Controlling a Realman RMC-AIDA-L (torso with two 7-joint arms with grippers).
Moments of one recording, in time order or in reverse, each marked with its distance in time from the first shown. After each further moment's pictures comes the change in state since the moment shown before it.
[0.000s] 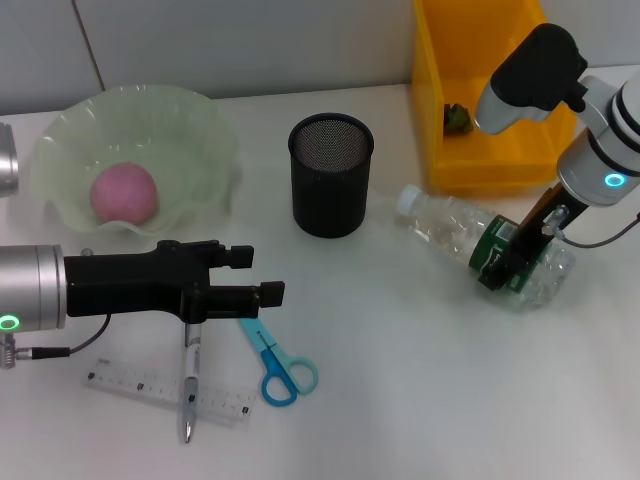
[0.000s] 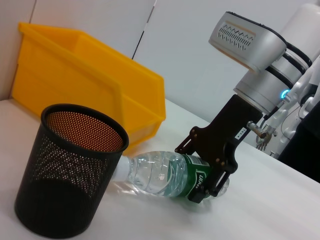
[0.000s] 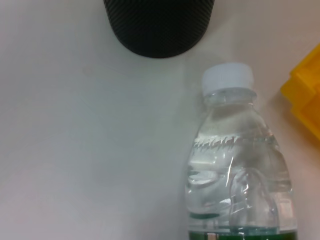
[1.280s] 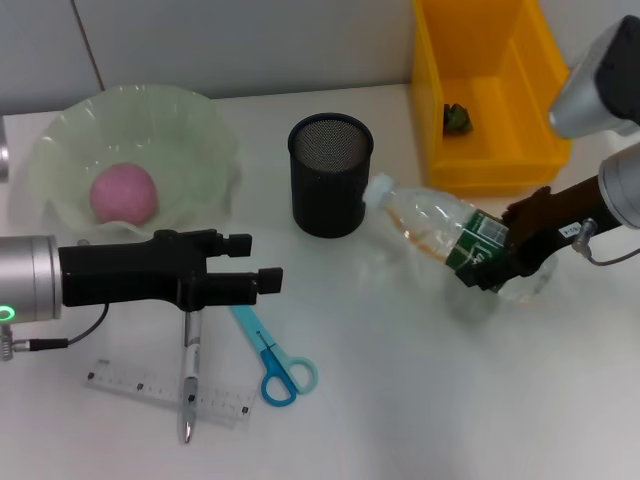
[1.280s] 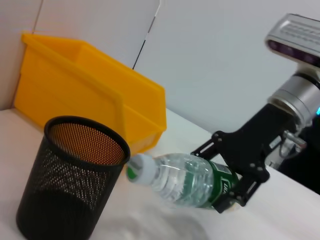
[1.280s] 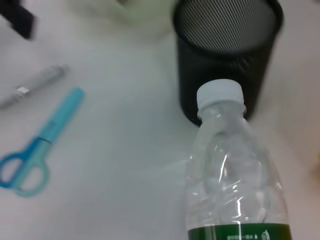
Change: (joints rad) left arm -0.007 0.000 -0.022 0.004 -0.002 0.010 -0.012; right arm -0.326 0.026 -0.008 -0.397 0.392 -0.082 -0.237
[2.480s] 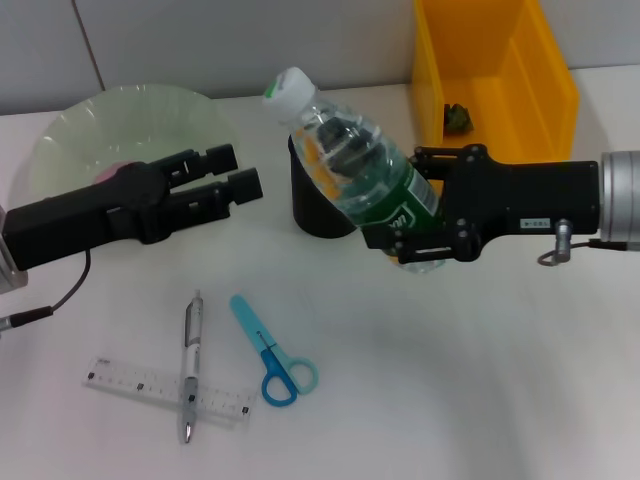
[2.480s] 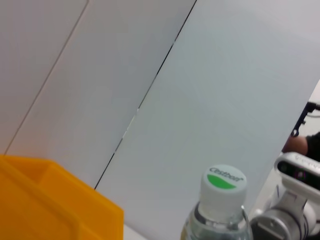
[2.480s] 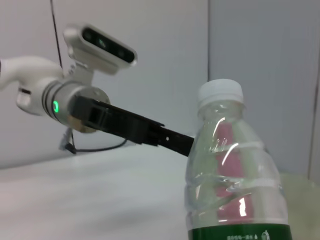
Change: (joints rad) left arm 0.027 -0.007 -0.163 -0.052 -0.211 0.178 0.034; right arm -0.136 0.002 0.007 0.173 0.737 -0.015 -0.581
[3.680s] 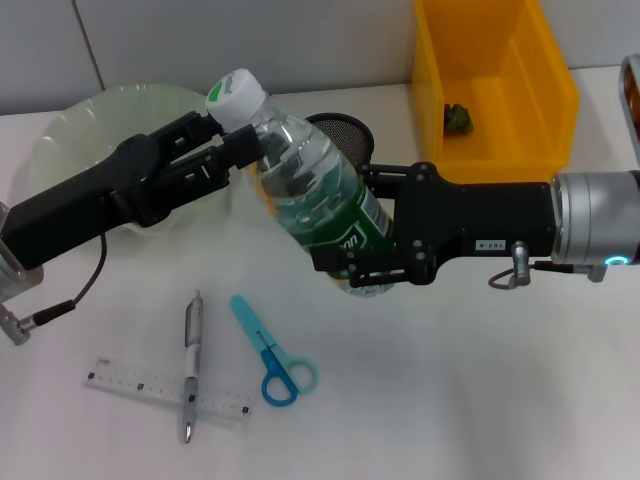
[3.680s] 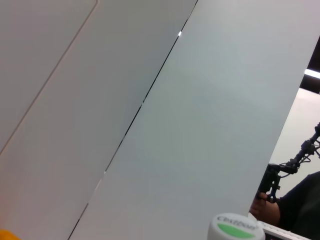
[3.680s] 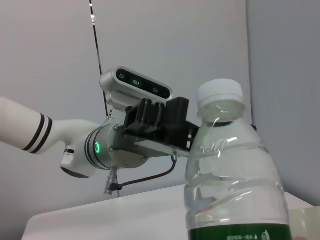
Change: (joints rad) left arm -0.020 -0.005 0.006 -0.183 -0.195 0.083 0.162; right arm 0.033 0.003 -0.105 0.147 0.163 -0.014 -0.083
